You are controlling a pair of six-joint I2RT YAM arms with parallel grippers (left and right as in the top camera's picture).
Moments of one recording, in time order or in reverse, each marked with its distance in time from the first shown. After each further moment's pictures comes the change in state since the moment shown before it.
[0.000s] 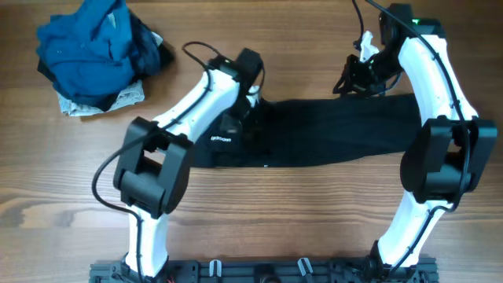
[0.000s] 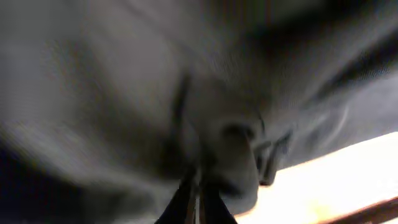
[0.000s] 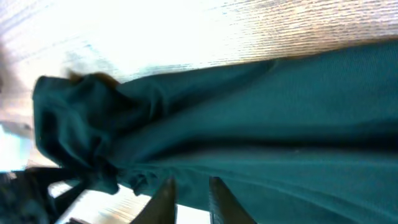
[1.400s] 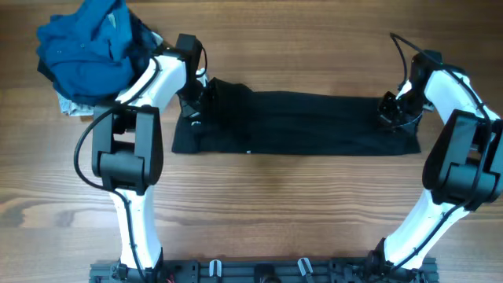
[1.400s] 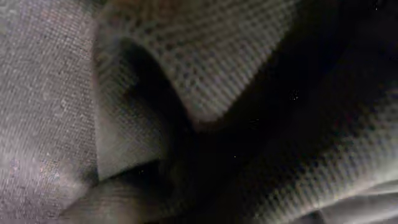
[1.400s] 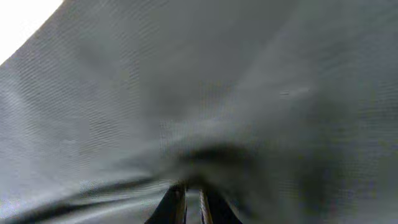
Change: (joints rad) left arm 0.304 0.113 0.011 0.118 0.026 -0.077; right arm -0.231 -0.014 -0.368 0.256 0.266 0.169
